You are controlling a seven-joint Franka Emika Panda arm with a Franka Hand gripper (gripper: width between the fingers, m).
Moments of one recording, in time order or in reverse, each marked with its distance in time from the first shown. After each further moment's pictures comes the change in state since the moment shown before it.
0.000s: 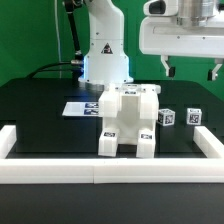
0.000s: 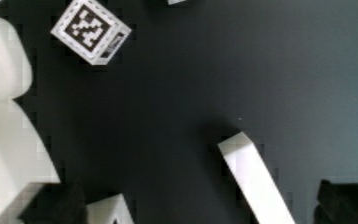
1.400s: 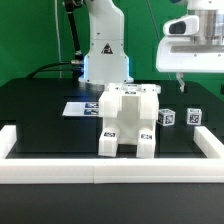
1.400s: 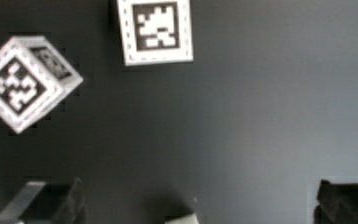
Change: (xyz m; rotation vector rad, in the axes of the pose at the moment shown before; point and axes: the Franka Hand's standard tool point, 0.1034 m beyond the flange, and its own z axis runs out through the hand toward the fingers) arm -0.050 -0.023 0.056 0.001 0.096 -0.203
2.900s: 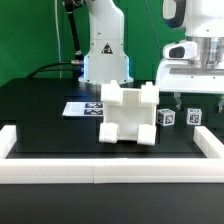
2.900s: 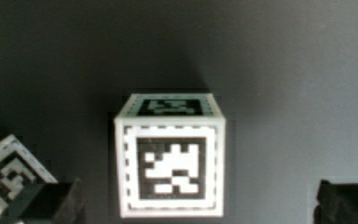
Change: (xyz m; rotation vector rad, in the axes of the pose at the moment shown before) arm -0.033 0.007 0.046 -0.024 0.022 -0.054
